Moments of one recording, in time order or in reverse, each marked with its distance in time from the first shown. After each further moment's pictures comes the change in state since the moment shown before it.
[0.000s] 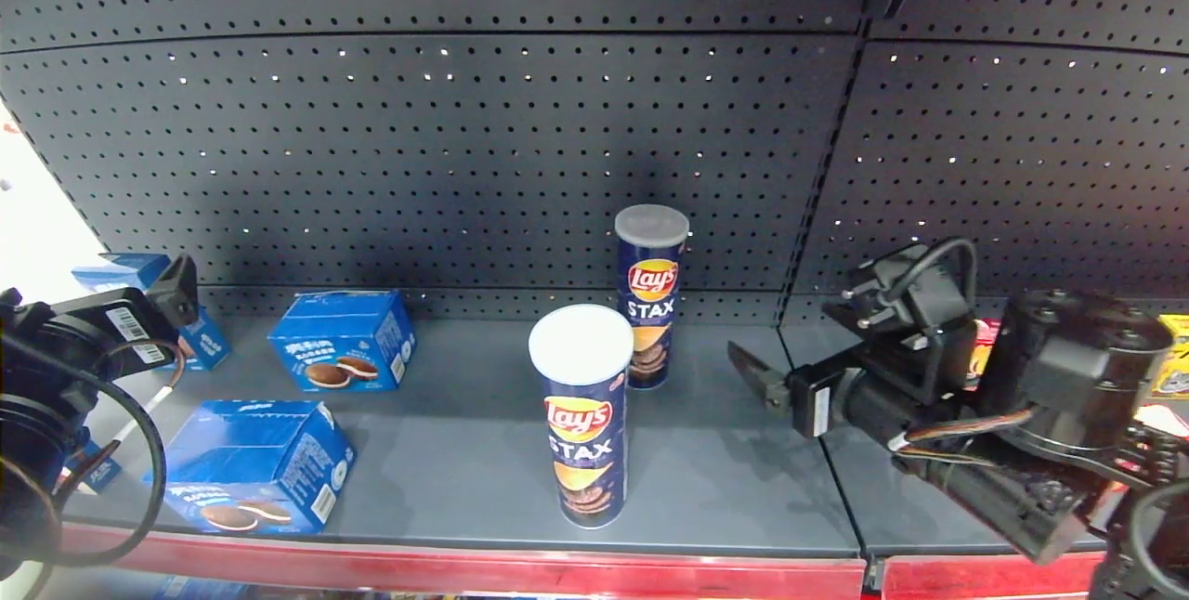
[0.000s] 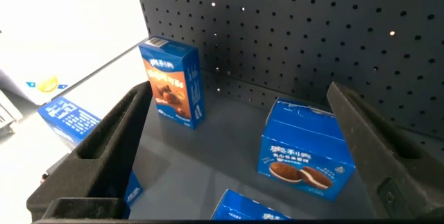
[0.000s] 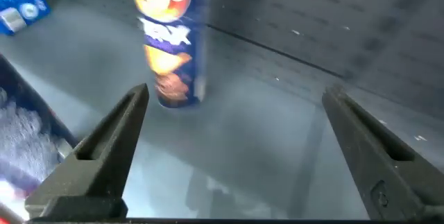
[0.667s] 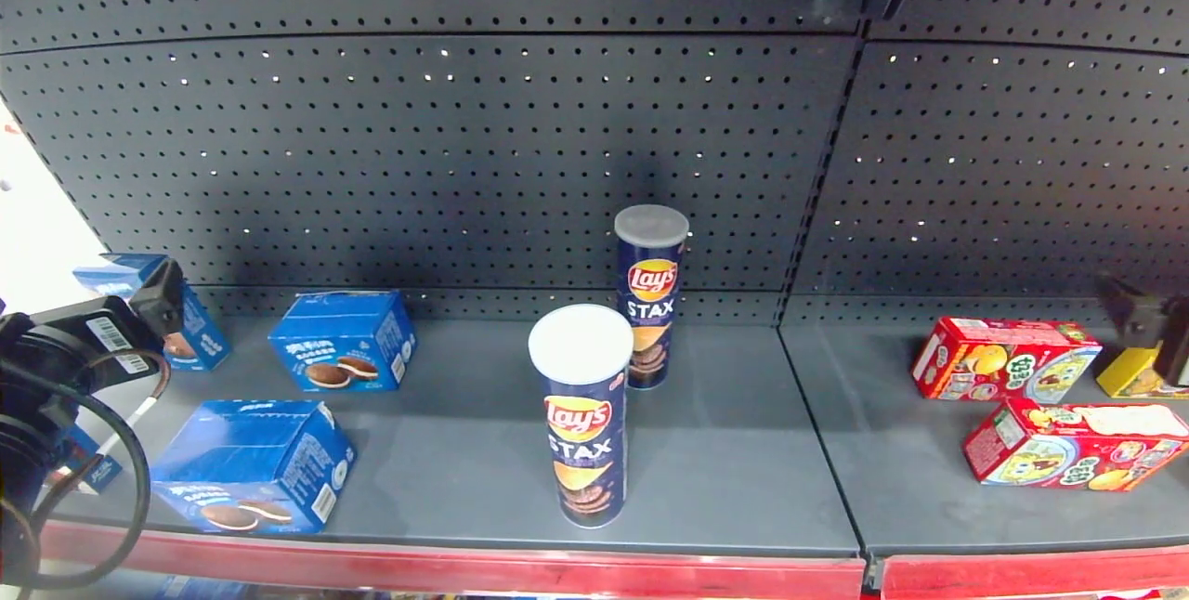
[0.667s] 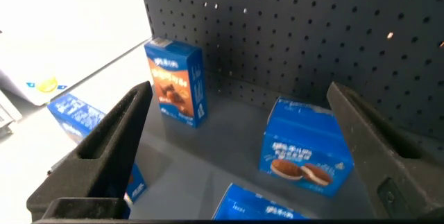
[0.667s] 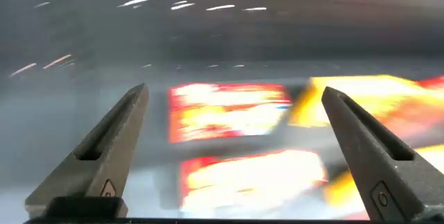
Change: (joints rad) left arm -0.001 -0.037 0.023 0.000 -0.003 -0.003; right arm -0.294 -0.547 -0.032 0.521 -0.479 -0.003
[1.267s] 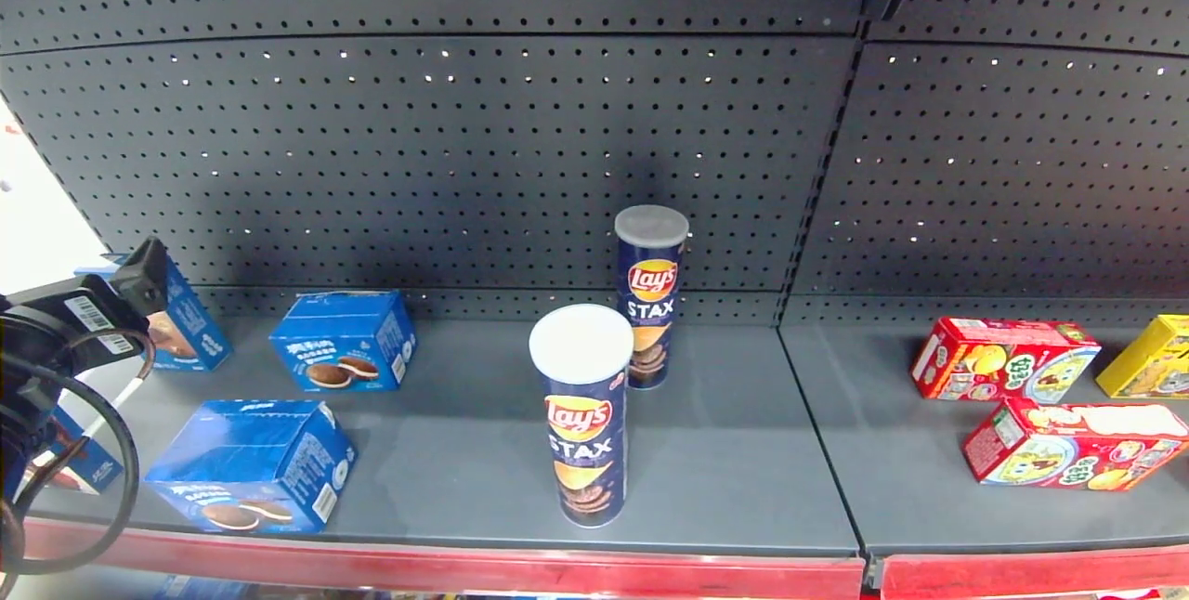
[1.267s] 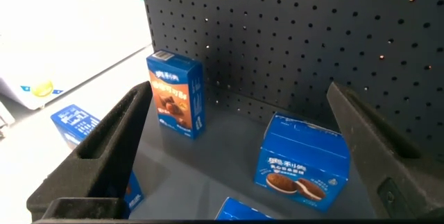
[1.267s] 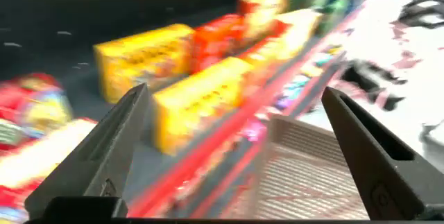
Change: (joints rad) left arm 0.004 -0.015 -0.027 -0.002 0.000 -0.006; right arm -0.447 -0.461 0.305 0.028 -0.117 -0.083
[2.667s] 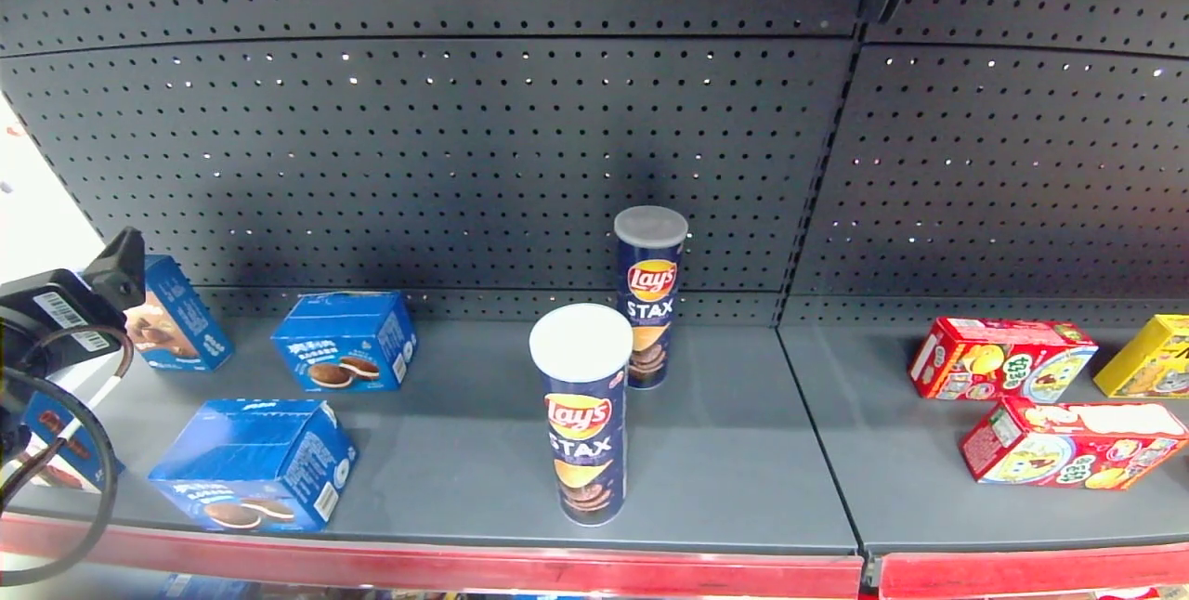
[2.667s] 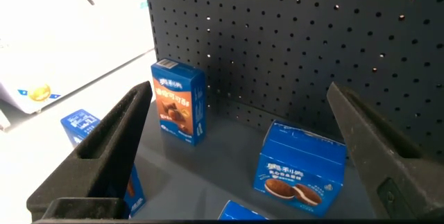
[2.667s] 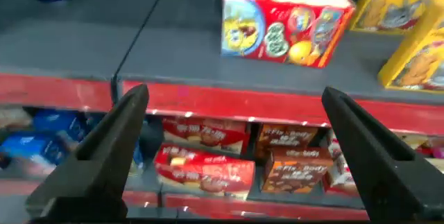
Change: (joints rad) left arm -0.002 -0.041 0.004 0.001 0.000 0.000; right arm 0.047 -0.618 0.246 0.523 0.941 0.159
